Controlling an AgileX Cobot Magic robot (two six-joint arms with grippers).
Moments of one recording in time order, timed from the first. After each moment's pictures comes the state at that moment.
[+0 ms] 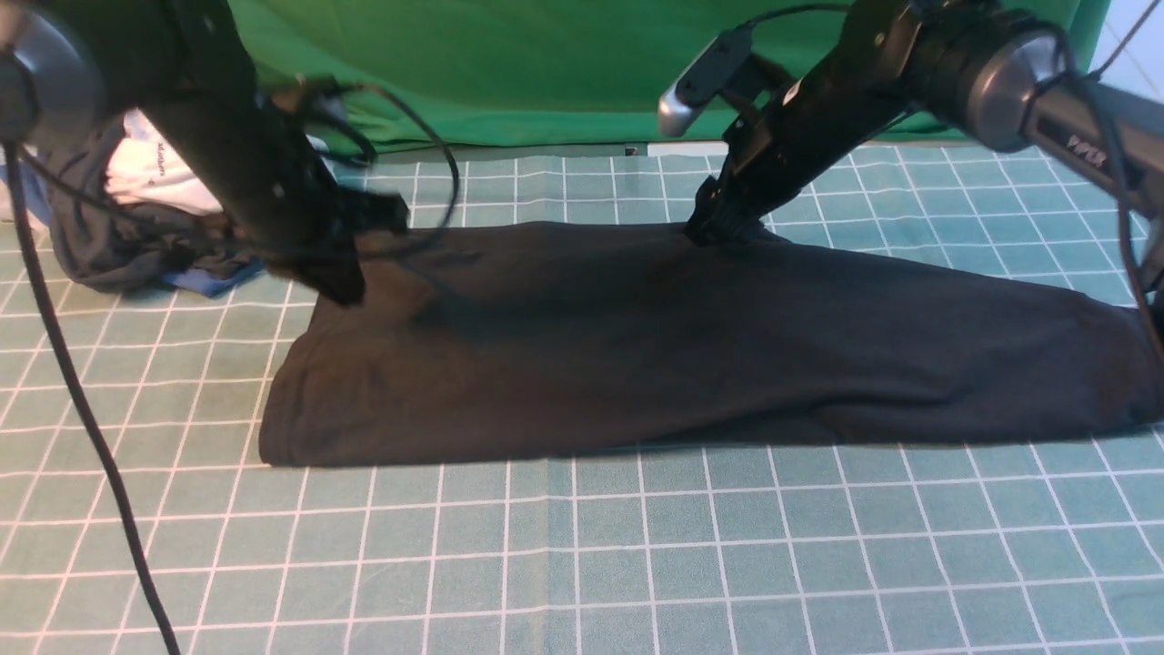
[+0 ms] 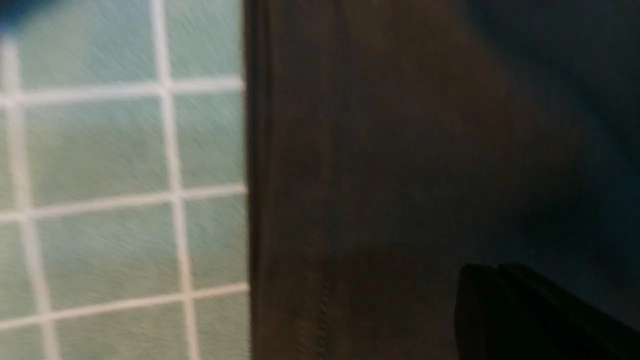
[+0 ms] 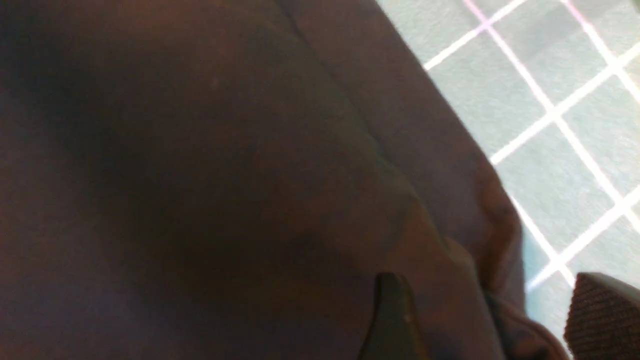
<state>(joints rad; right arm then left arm) 0.35 2.35 -2.05 0.42 0.79 -0.85 -0.07 1.99 -1.54 -0.21 0.98 0.04</state>
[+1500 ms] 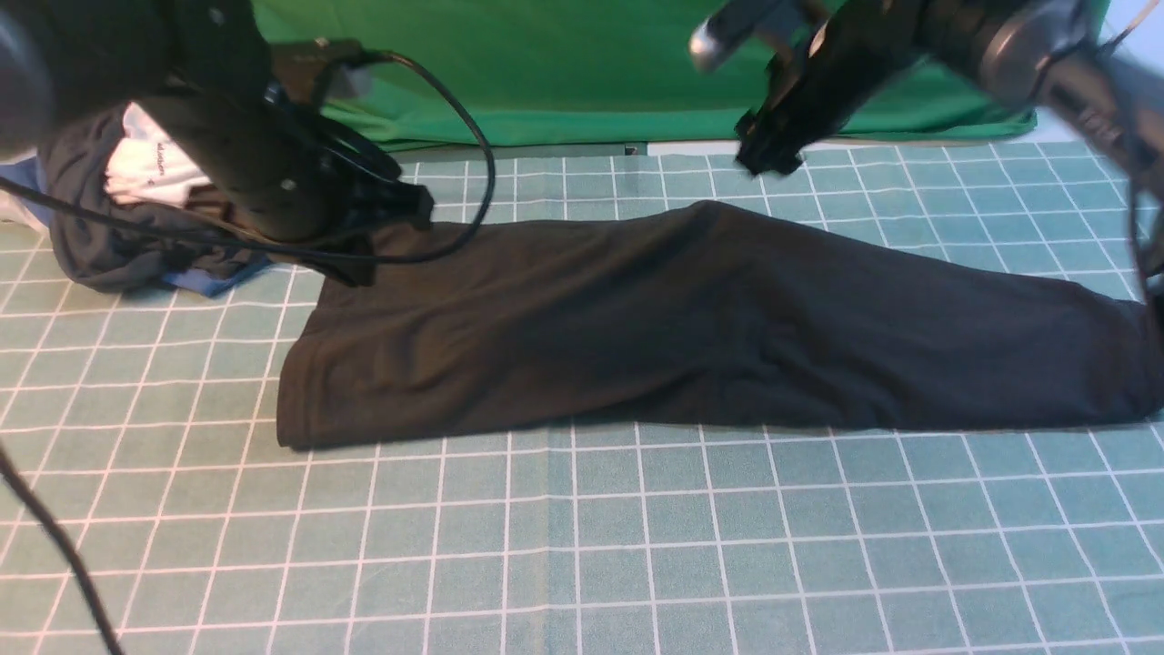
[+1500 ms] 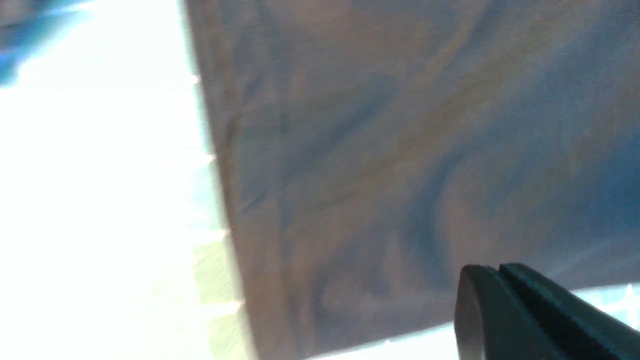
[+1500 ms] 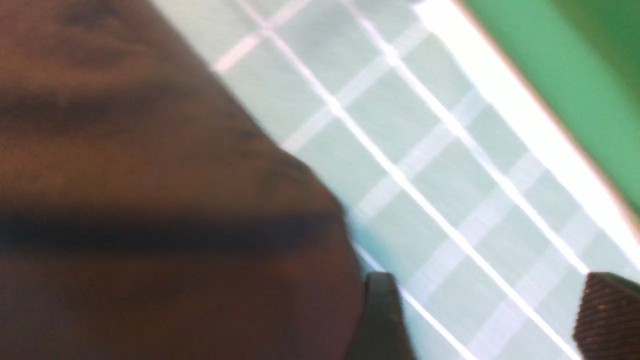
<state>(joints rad) 0.33 2.32 -2.23 0.07 0.90 -0.50 -0.17 1.75 -1.45 -0.06 0.98 -0.08</state>
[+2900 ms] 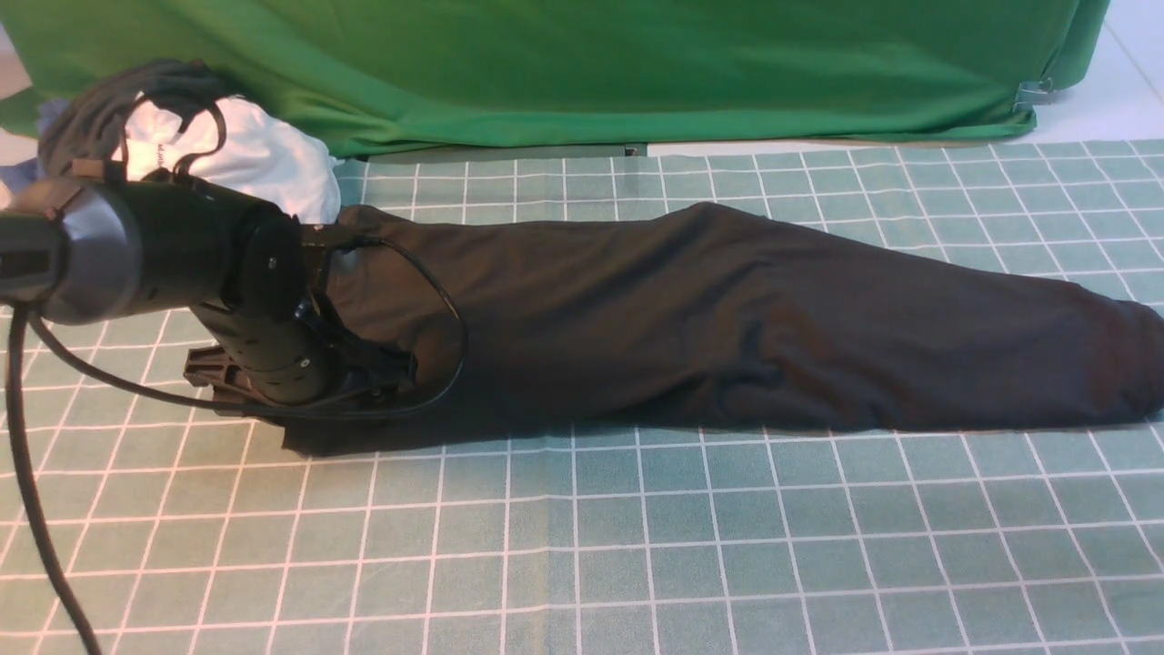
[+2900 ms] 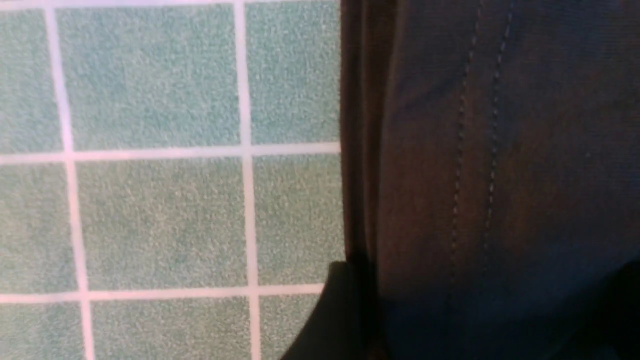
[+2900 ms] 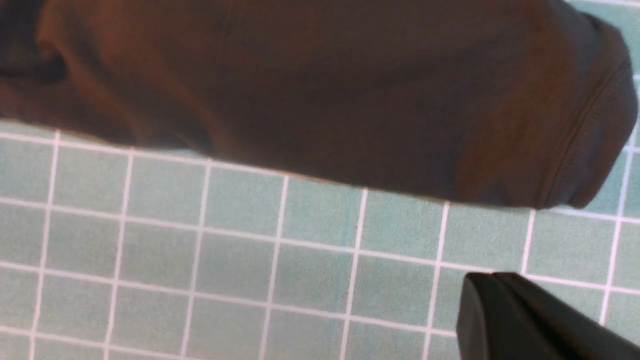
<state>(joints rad) -0.15 1.49 -1.16 0.32 0.94 -0.42 -0.17 1.87 -1.08 0.12 0.60 -0.30</state>
